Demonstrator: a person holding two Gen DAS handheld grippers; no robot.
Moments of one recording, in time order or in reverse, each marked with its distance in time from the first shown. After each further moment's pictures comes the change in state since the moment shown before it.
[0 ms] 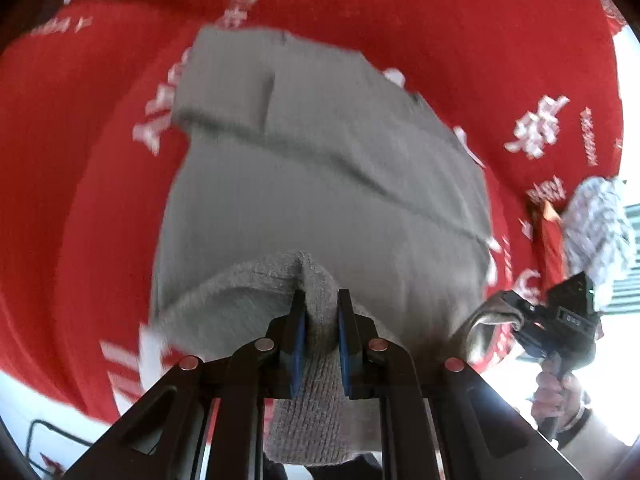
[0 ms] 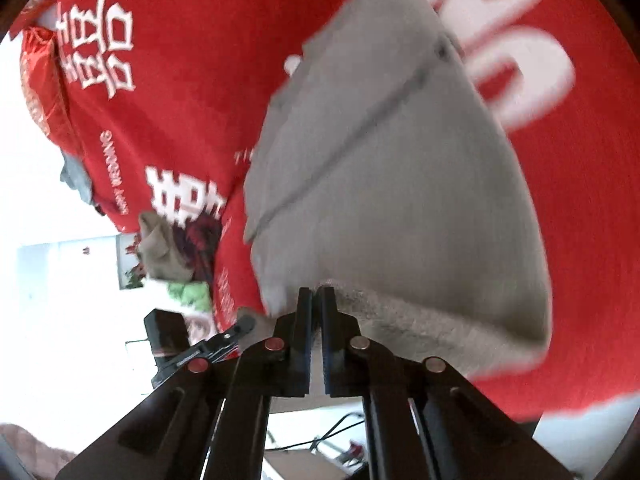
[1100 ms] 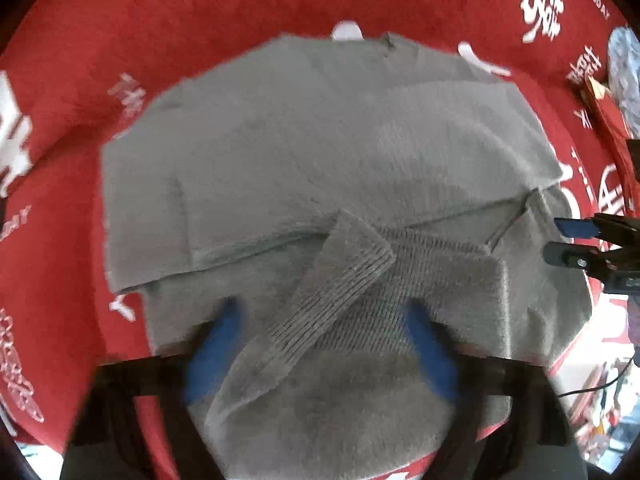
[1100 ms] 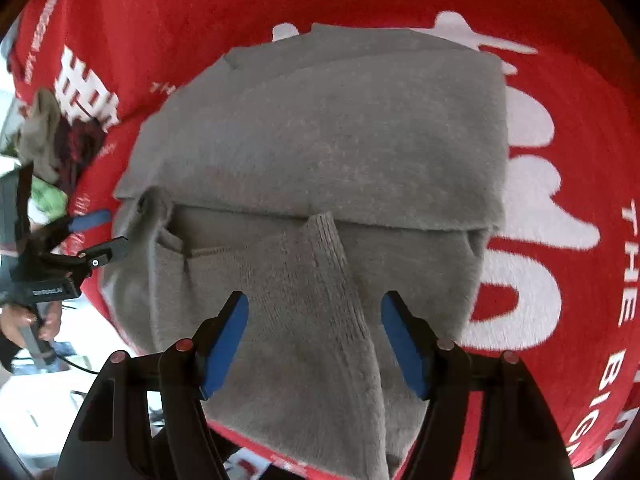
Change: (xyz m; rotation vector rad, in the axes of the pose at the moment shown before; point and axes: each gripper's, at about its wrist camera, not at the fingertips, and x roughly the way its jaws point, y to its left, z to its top) left arm 0.066 -0.051 0.058 0.453 0.159 0.296; right arm 0.073 0.043 0.052 -0.483 0.177 -0.592
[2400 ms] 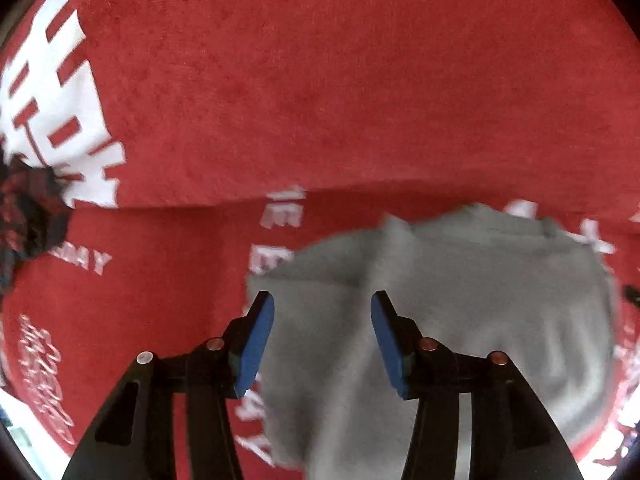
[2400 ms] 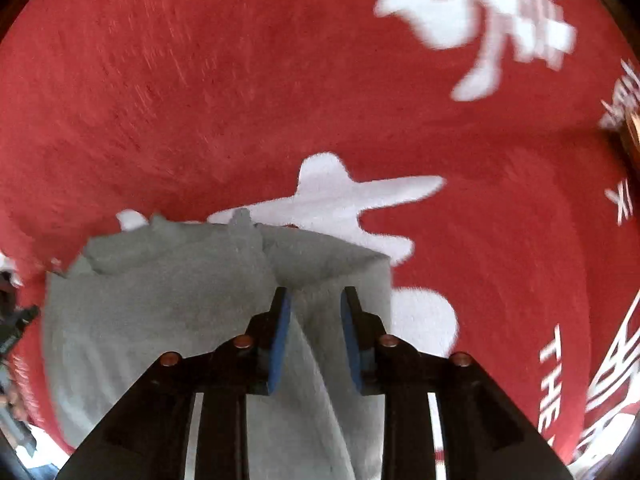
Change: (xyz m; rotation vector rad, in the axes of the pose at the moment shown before) left arm -0.039 0.138 0.104 -0.303 -0.202 0.137; right arm -0.043 -0.069 0.121 0.300 -0.265 -0.181
